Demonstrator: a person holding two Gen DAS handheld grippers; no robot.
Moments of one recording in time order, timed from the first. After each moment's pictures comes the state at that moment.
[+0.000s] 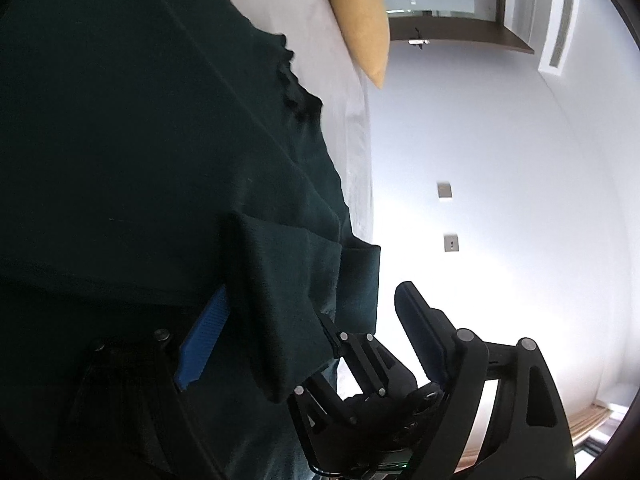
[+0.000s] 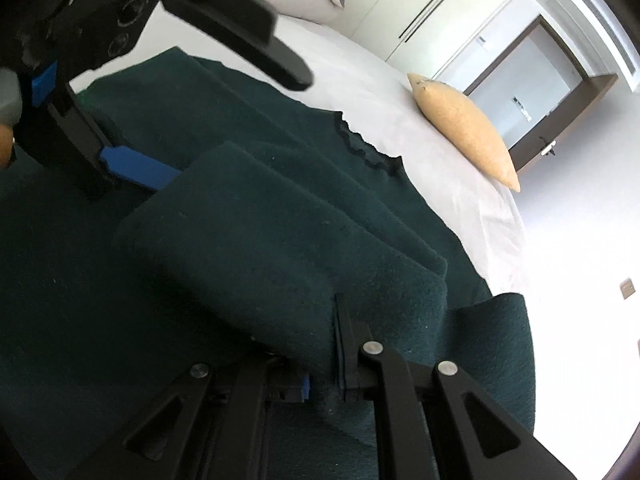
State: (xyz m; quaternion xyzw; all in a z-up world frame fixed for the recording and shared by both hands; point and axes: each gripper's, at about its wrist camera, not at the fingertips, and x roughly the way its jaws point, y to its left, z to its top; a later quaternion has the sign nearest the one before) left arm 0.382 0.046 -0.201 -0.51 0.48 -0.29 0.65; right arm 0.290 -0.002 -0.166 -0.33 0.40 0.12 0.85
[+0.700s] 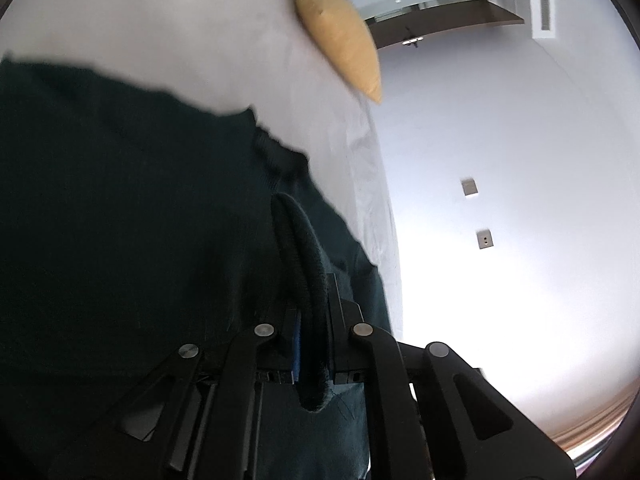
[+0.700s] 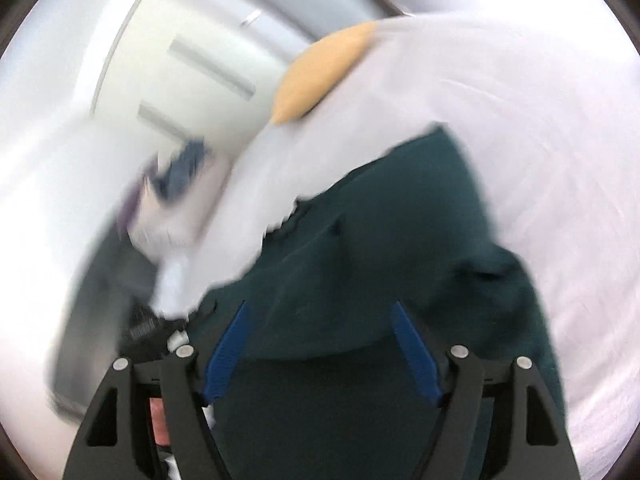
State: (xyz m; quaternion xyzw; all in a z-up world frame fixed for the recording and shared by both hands) left arm 0.393 0.069 -0.142 -0.42 0.46 -0.27 0.74; right arm 0.284 -0.254 -0.144 0.44 0.38 0.11 0.81
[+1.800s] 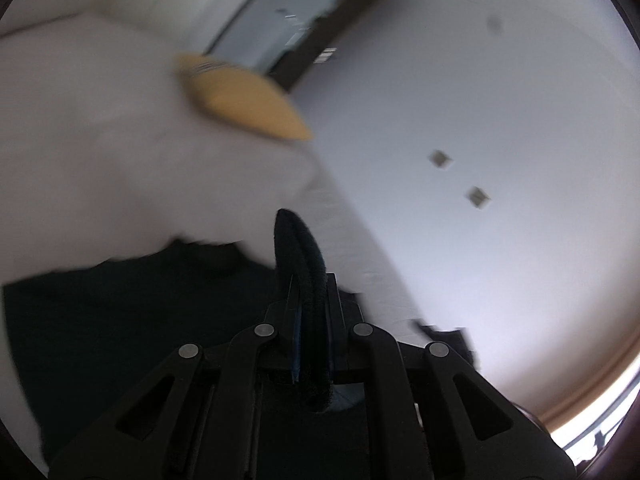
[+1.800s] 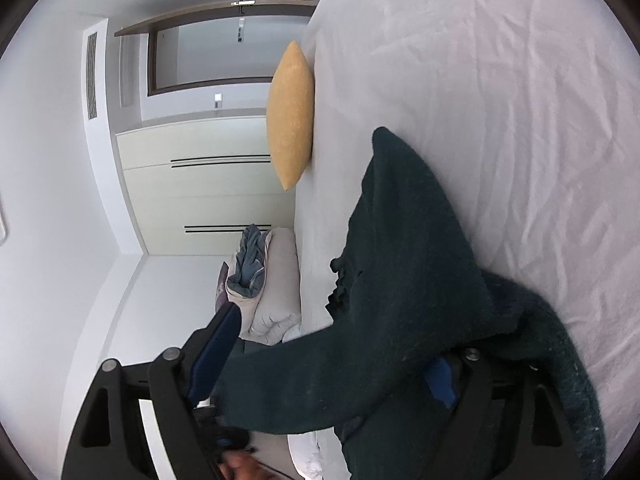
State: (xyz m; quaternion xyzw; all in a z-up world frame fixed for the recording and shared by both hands) left arm 0.376 0.066 -0.060 -0.26 0.35 -0.30 0.85; right arm 0.313 -0.277 -0.199 0.65 0.28 0.15 0.69
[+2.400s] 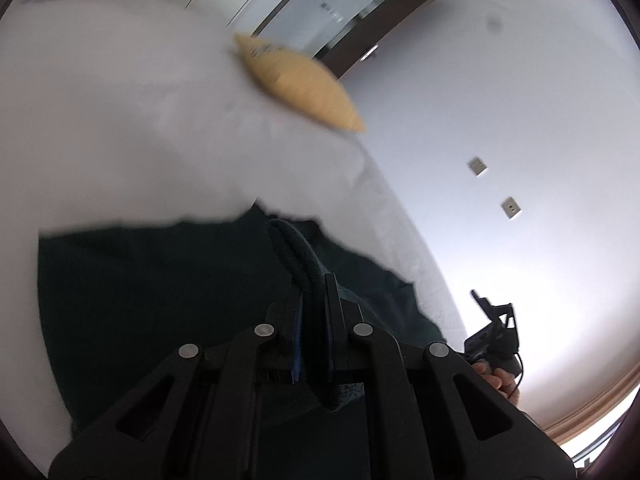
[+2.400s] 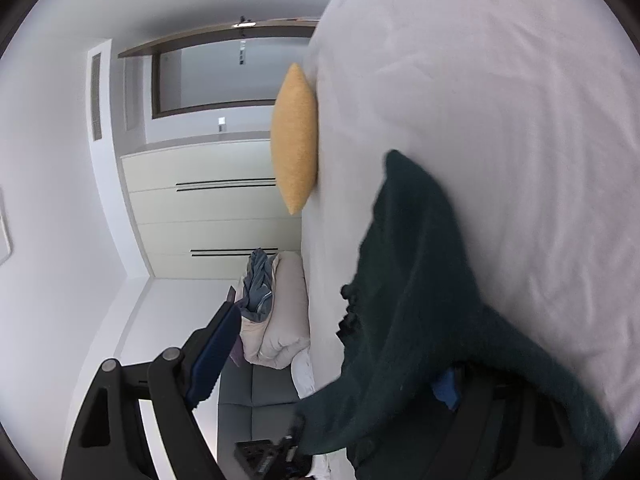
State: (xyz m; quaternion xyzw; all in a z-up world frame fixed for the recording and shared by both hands) left arm 0.384 0.102 -0.116 -0.27 0.36 -0.27 0.85; right arm 0.333 -0.280 -0.189 0.66 0.25 0.14 0.70
